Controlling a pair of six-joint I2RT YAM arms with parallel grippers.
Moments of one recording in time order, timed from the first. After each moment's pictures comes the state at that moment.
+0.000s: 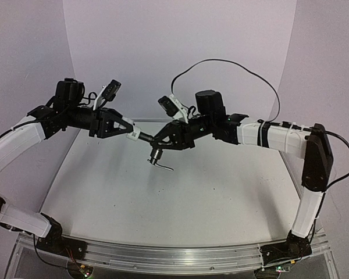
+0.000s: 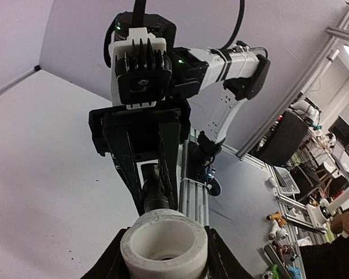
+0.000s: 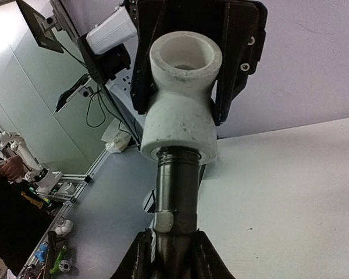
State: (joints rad) left arm -0.46 1.27 1.25 -0.38 1.14 -0.07; right arm 0.79 1.89 1.59 0.02 -1.20 0.14
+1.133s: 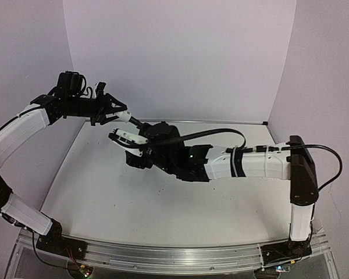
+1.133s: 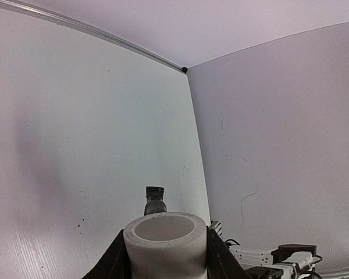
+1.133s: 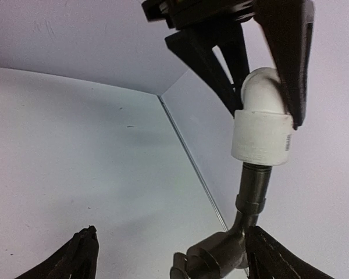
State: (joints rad) left arm -0.36 1.39 1.39 -0.48 0.61 -0.81; right arm 1.18 2.00 1.62 0.13 0.41 -0.66
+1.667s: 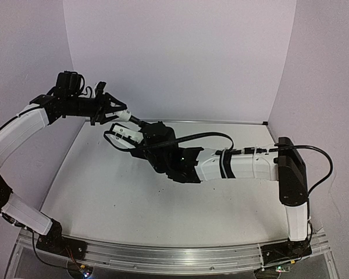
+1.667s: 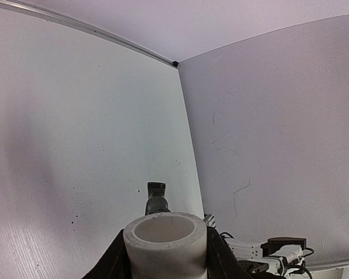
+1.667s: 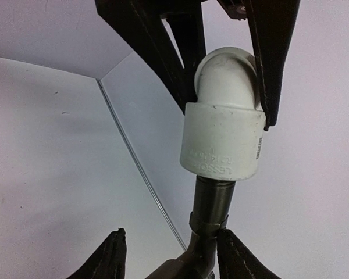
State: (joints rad) left arm -0.35 1.39 1.39 -0.48 0.68 -0.81; right arm 1.17 2.10 1.70 0.29 0.65 -0.86
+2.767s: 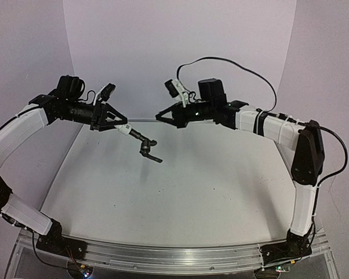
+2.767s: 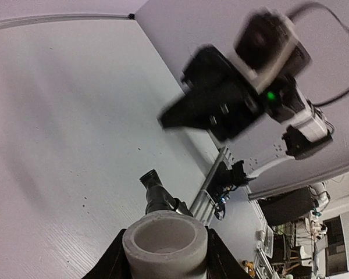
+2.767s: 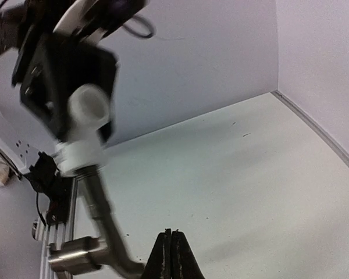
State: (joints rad) left arm -0.34 1.39 1.39 -0.65 0.94 -0.32; right arm 0.72 1.99 1.79 -0.12 -0.69 0.06
